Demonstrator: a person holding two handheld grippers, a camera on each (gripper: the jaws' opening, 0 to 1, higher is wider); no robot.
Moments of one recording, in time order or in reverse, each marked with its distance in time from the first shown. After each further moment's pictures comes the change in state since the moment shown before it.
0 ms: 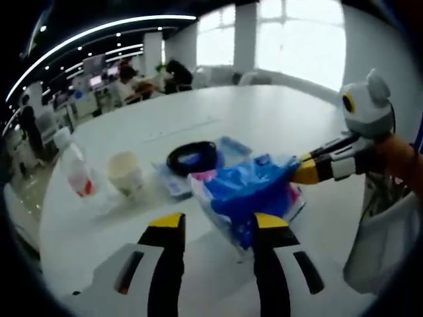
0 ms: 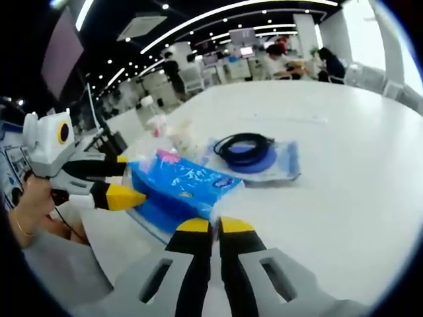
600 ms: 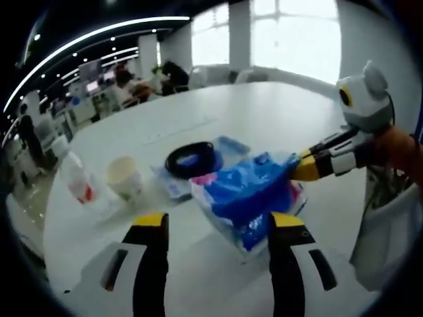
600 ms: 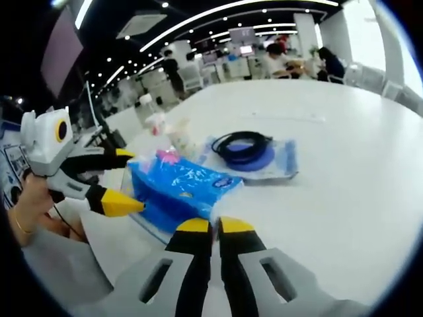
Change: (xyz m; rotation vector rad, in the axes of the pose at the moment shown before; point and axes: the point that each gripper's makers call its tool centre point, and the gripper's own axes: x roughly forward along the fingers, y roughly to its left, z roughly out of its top) left arm 0.002 -0.003 0.001 0.053 0.000 0.003; right arm -0.002 -0.003 -0.003 -0.006 0.010 -0.006
